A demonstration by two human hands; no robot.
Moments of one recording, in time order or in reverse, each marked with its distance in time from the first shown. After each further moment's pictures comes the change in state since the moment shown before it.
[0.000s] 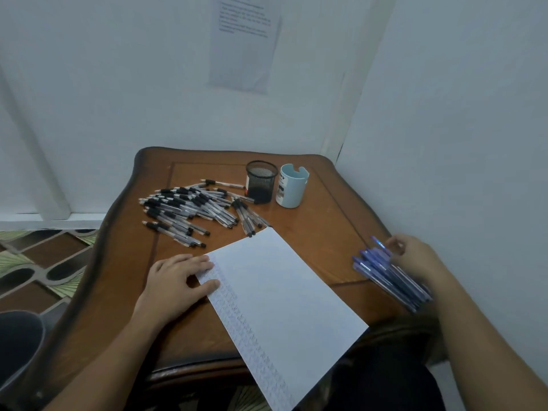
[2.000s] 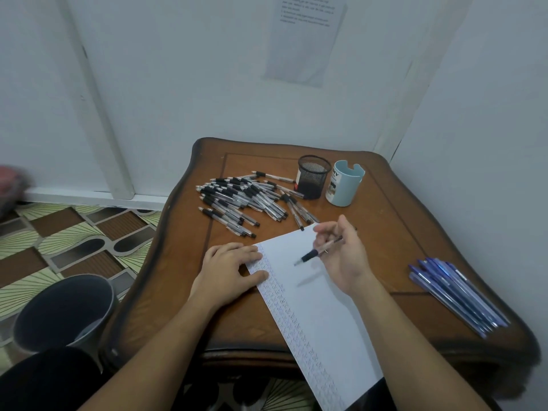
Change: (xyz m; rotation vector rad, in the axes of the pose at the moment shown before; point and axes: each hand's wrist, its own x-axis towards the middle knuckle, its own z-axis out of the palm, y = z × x) left_hand -0.003 0.005 -0.004 -0.039 -0.016 -0.031; right_hand -0.058 -0.171 0.129 1.362 -0.419 -0.017
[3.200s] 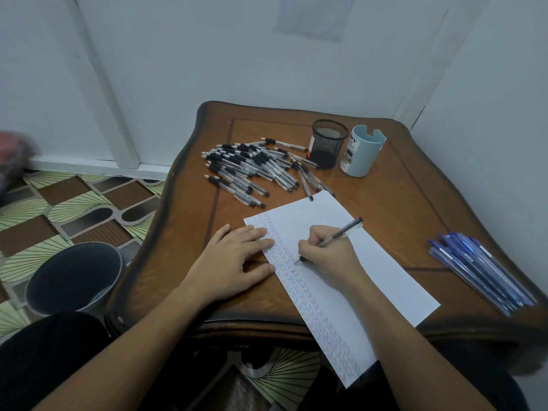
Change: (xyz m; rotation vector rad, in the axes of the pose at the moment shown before) left_hand -0.031 -0.002 -0.006 0.098 -0.127 0.158; right_hand -0.008 0.065 -0.007 -0.666 -0.157 -0.180
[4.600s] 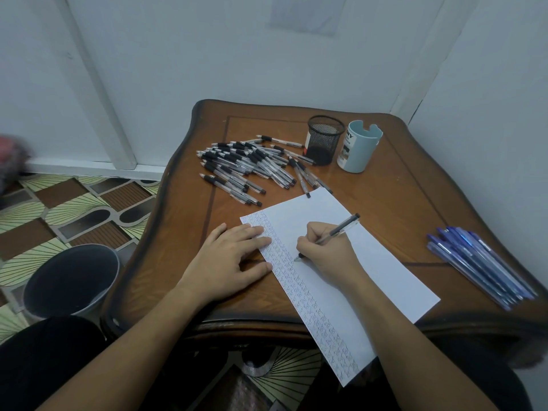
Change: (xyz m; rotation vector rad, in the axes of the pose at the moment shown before) left_hand 0.000 0.002 -0.002 -0.005 -0.015 -0.011; right_hand -0.001 -0.001 -0.002 -0.001 0.003 -0.081
